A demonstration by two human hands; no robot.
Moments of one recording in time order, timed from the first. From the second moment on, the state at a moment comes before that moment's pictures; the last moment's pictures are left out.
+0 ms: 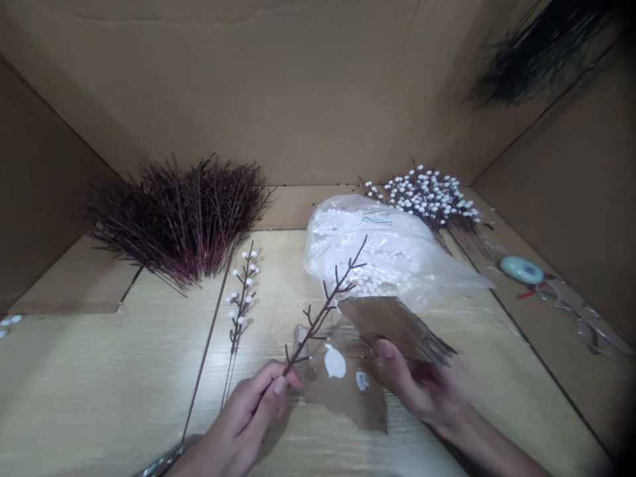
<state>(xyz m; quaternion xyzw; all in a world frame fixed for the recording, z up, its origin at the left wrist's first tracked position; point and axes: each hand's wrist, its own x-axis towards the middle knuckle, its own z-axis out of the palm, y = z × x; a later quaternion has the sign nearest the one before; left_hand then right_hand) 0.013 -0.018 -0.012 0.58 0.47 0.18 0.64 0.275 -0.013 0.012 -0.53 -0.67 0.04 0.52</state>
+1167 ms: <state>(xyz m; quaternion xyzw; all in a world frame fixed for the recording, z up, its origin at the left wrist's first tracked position) 0.009 -0.018 -0.014 0.58 0.47 0.15 0.65 0.279 -0.011 0.019 -0.49 -0.73 0.01 0.47</state>
